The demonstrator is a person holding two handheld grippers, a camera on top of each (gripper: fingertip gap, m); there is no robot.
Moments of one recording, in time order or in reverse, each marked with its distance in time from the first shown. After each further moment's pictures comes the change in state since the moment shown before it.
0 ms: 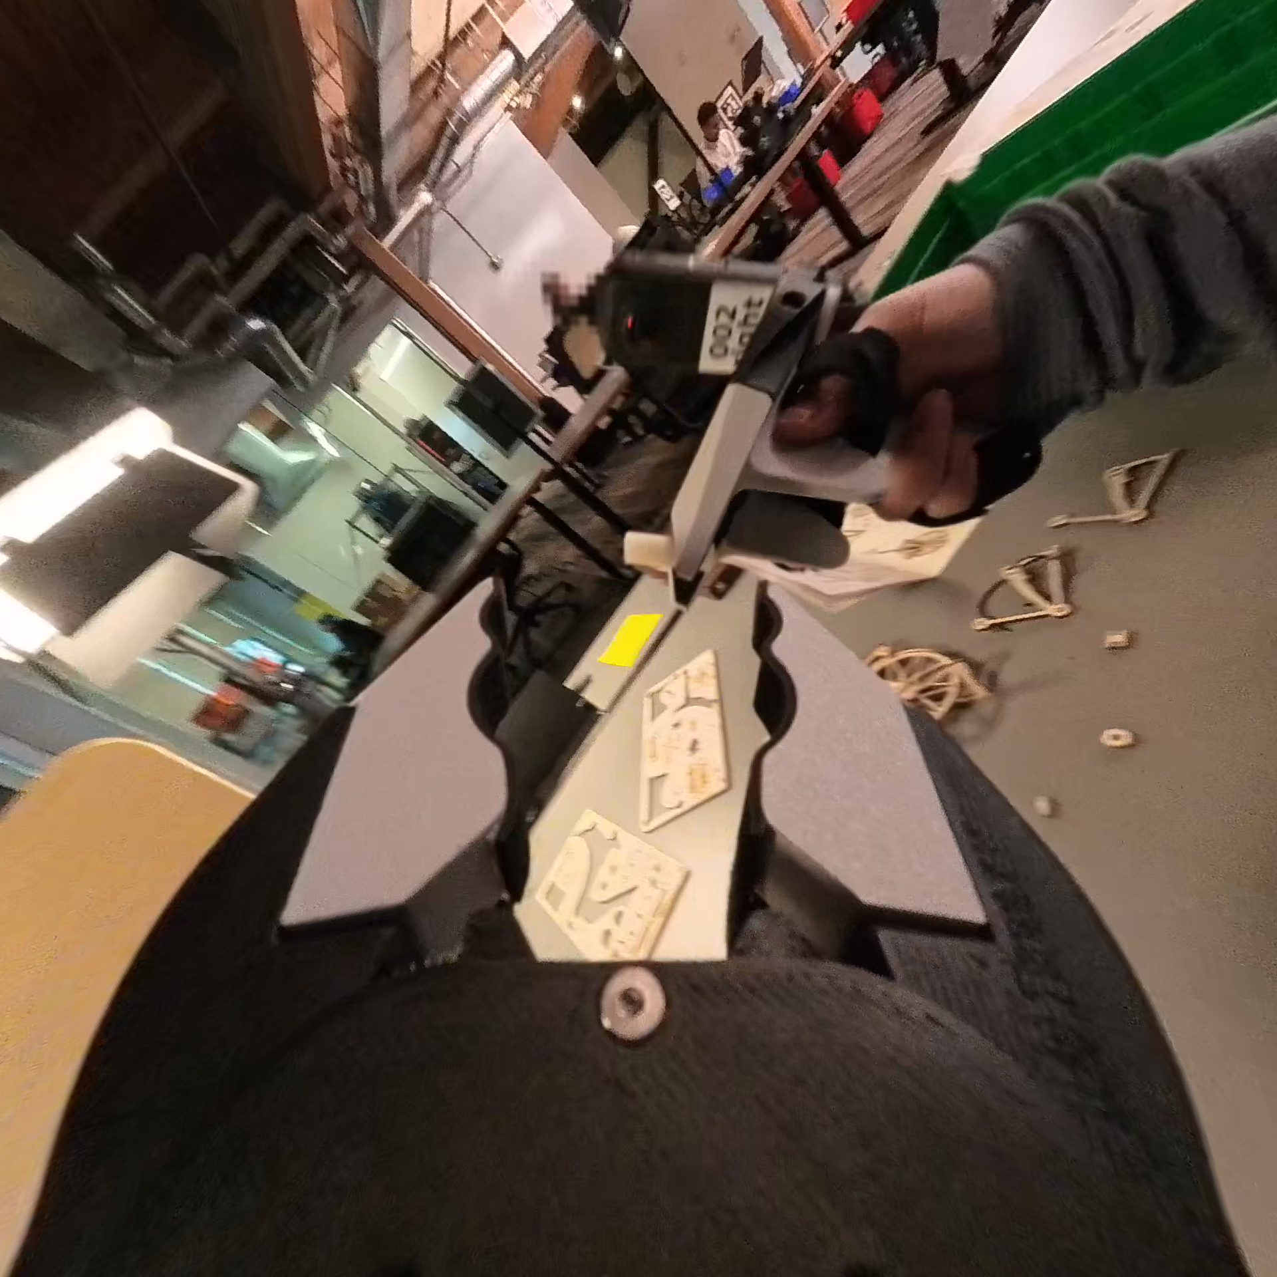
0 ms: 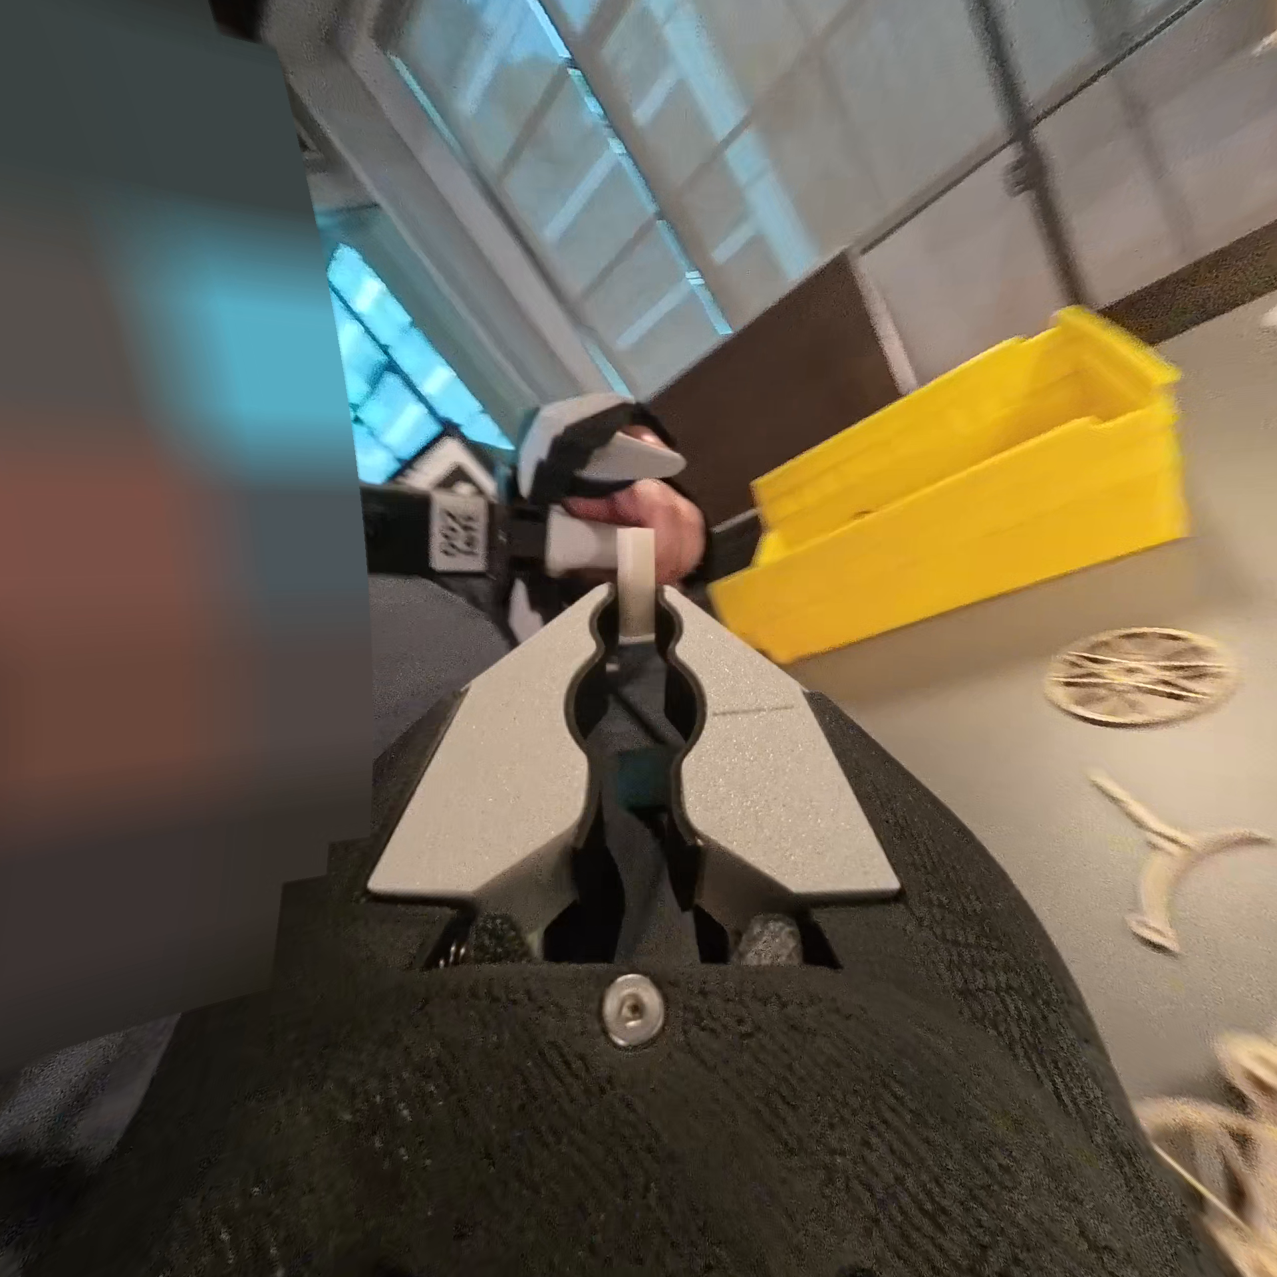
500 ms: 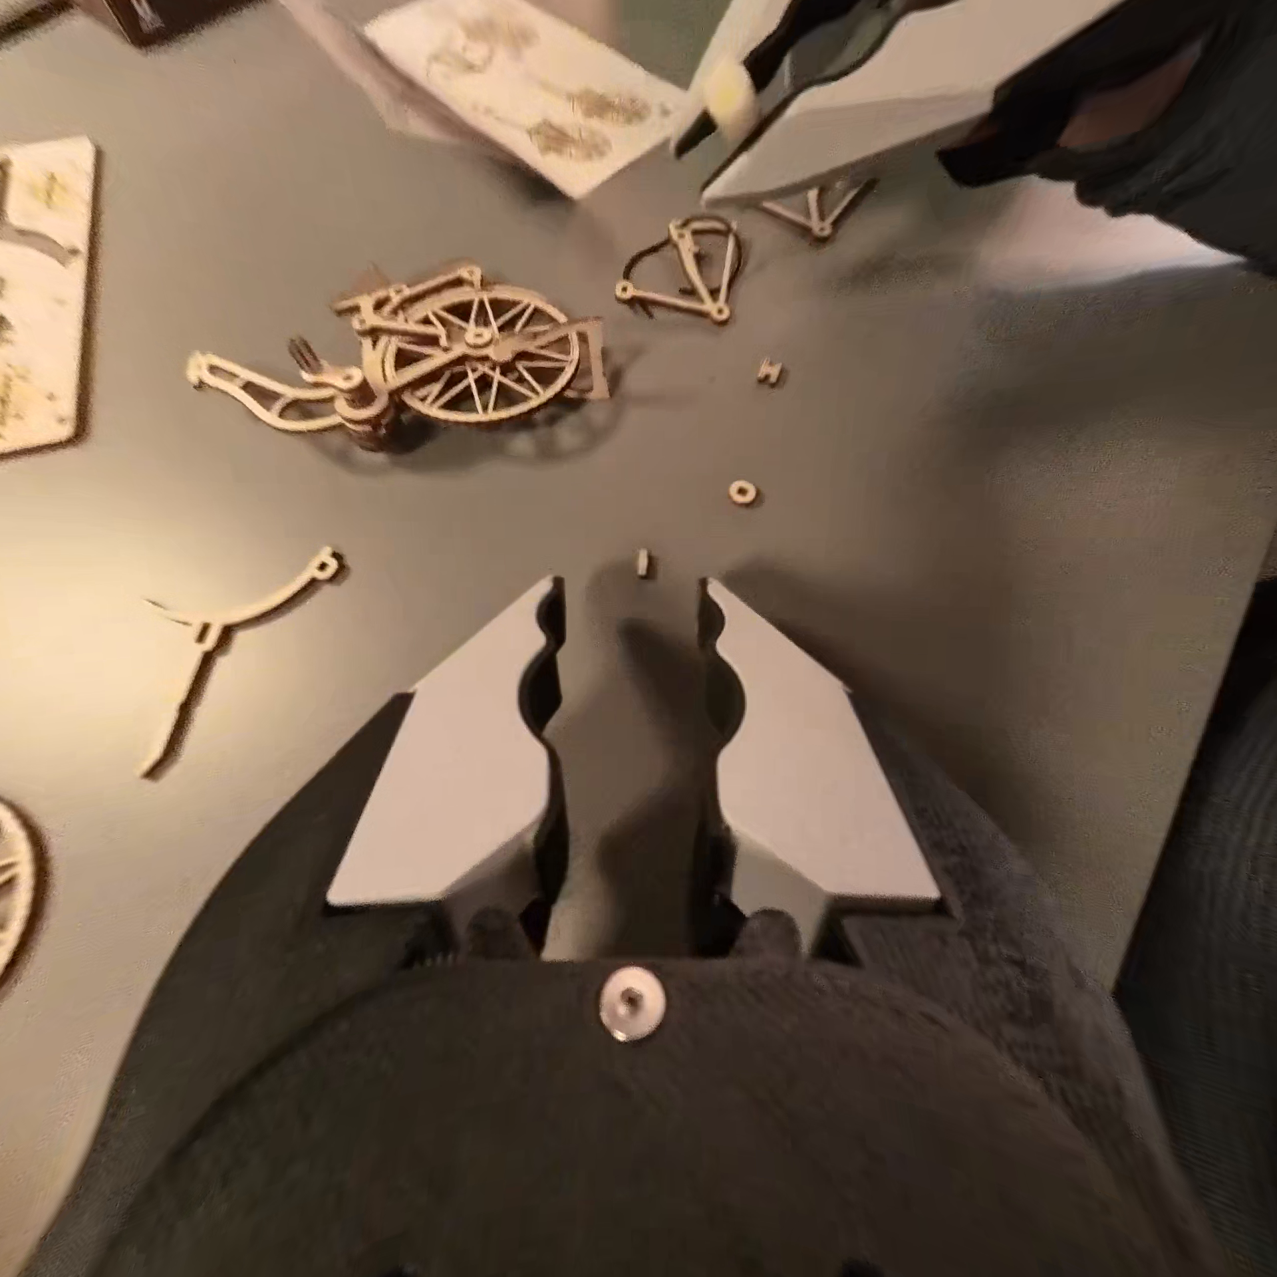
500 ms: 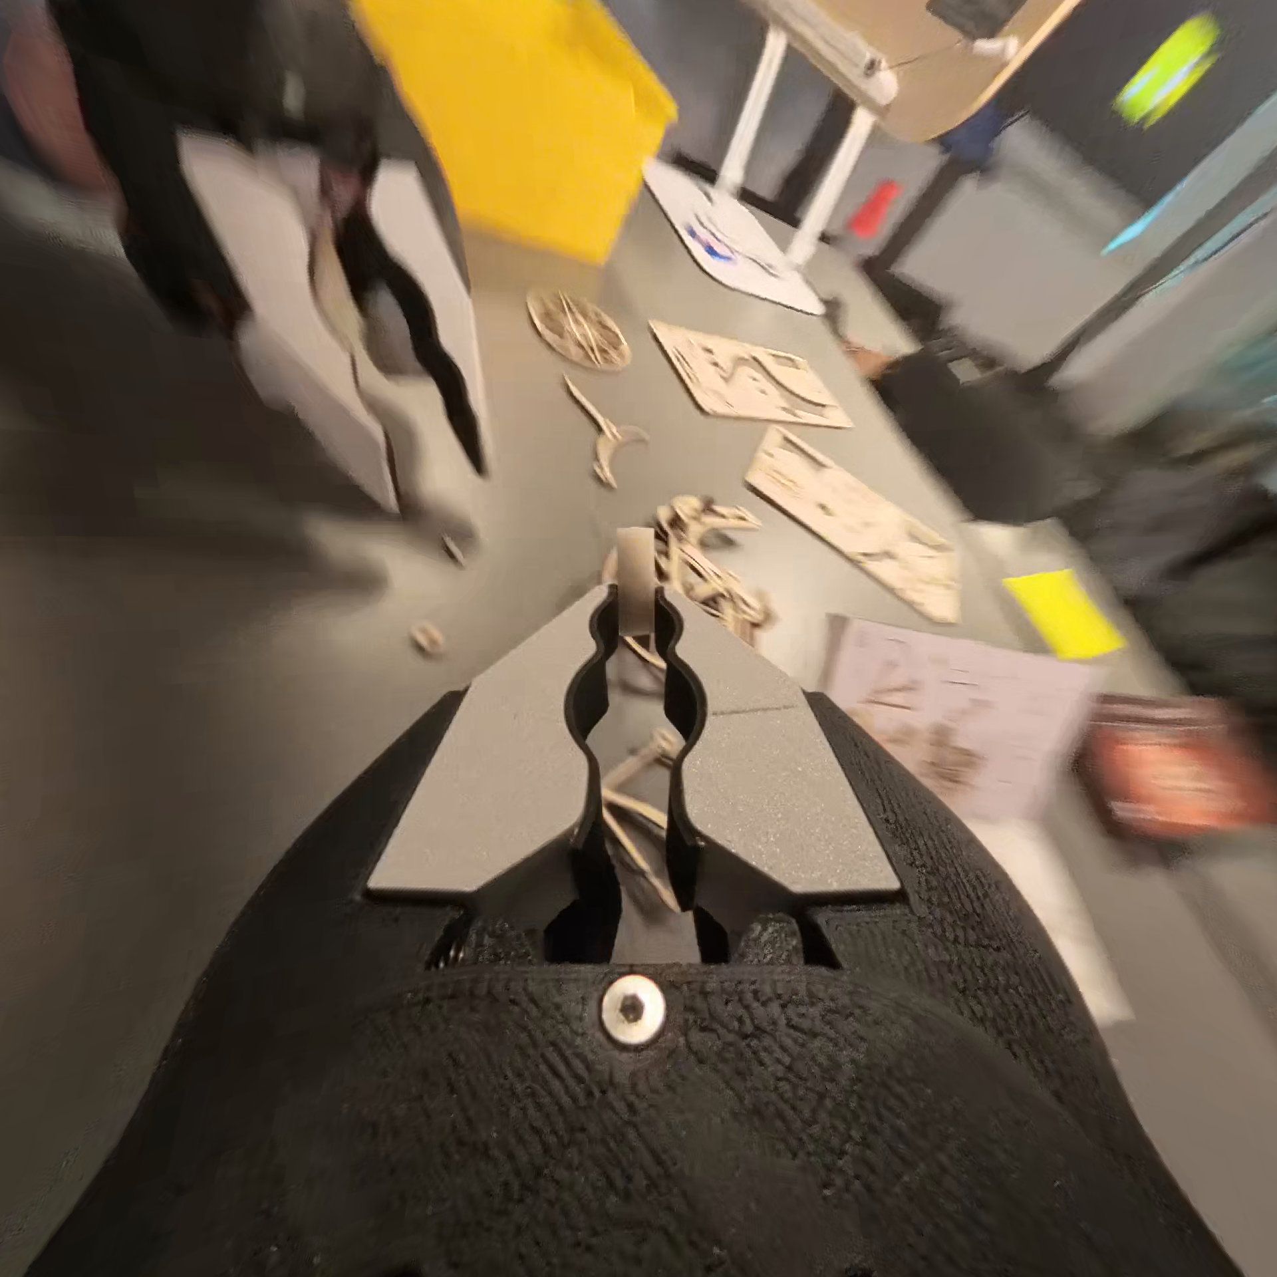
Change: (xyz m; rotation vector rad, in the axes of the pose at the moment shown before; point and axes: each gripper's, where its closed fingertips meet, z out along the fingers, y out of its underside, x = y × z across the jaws) left arm 0.172 0.124 0.013 -0.439 0.573 -0.657; right arm 0.067 0.116 -0.119 -0.391 0.946 -0.923
